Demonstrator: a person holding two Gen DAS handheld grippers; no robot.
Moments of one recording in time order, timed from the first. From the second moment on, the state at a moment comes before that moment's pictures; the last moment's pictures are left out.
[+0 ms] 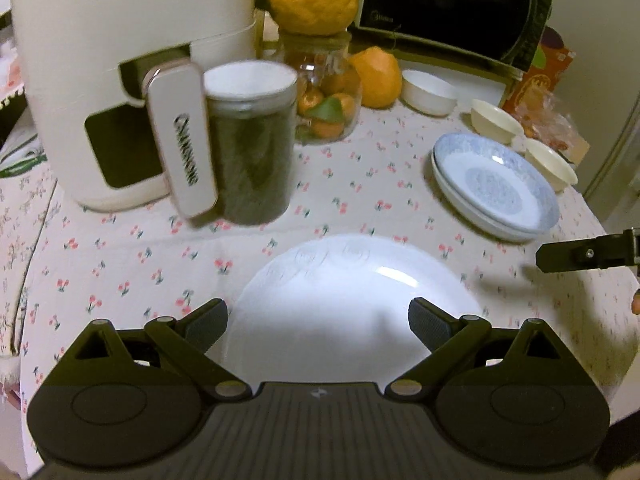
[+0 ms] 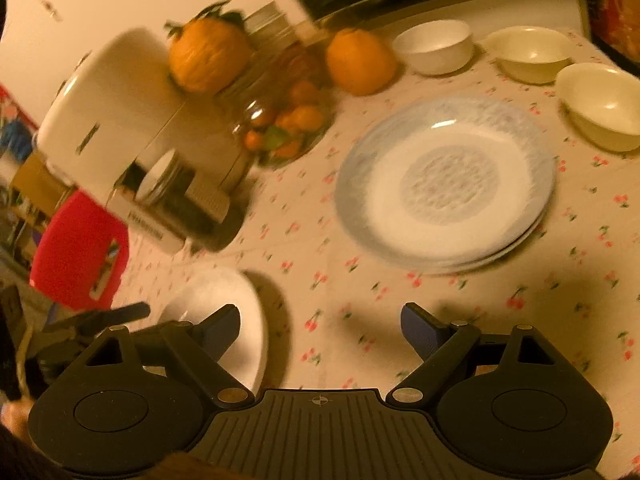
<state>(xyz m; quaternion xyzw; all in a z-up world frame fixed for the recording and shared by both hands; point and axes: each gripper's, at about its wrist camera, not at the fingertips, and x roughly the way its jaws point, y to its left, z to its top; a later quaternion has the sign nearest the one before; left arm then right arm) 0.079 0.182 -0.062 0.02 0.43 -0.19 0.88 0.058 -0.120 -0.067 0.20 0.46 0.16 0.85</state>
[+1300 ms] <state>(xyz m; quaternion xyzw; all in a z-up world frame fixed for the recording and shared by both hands) 0.068 0.223 -0.086 0.02 0.46 -0.24 0.85 0.021 -0.028 -0.094 0.07 0.42 0.24 0.88</state>
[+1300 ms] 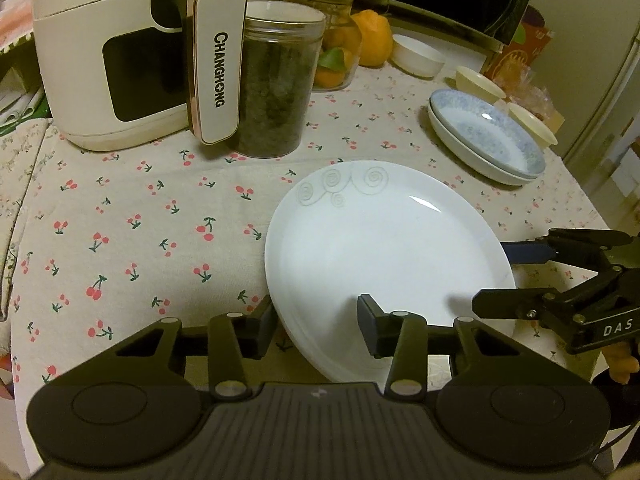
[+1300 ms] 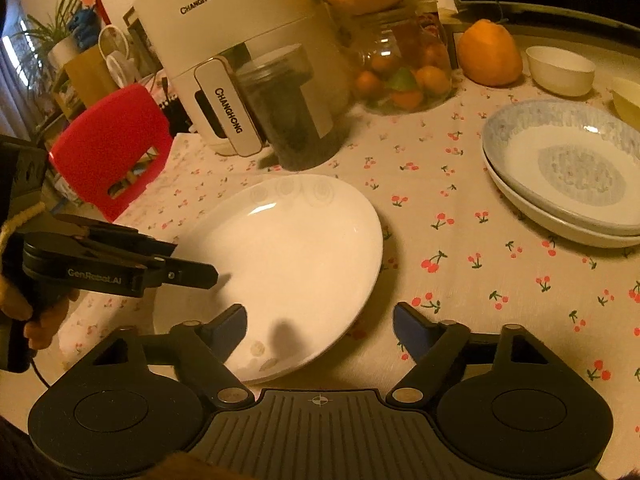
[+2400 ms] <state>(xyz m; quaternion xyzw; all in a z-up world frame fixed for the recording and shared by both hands) 0.075 0.197 -0.067 0.03 0.42 -0.22 0.88 0.040 -0.059 -0.067 0.07 0.38 0.19 0.91</state>
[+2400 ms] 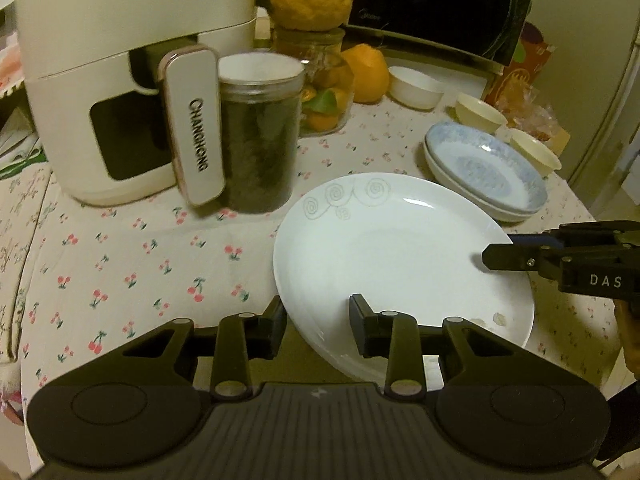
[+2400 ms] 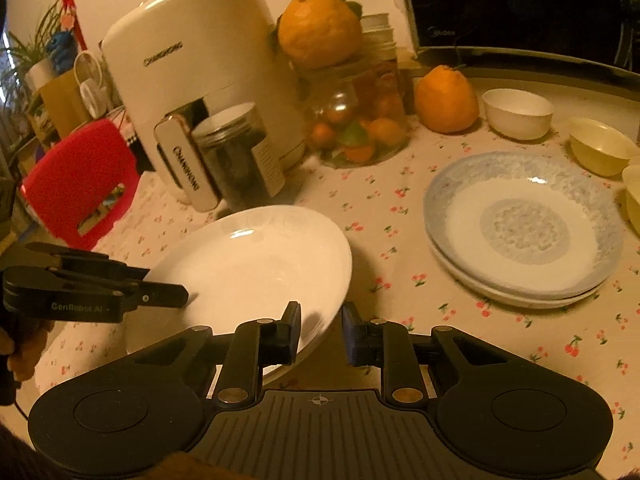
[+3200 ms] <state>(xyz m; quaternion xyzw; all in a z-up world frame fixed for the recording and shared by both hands) 0.103 0.112 -0.053 0.03 0.40 -0.26 0.88 0.079 -0.154 -0.047 0.13 0.36 0.12 0.92</state>
